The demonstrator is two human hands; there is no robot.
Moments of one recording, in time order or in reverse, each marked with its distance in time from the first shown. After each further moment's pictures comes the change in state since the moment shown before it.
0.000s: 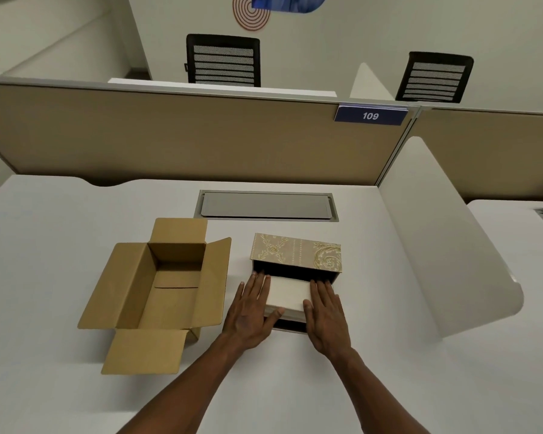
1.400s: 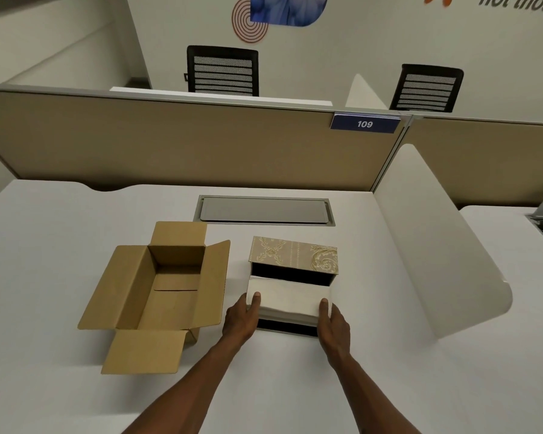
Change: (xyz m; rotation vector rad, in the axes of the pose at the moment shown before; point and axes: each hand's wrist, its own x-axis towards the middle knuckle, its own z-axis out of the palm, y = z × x) left_hand -0.008 0.013 -0.021 -0.743 -0.072 -0.618; right_hand -0.011 -0.009 -0.014 0.611 0.038 0.596
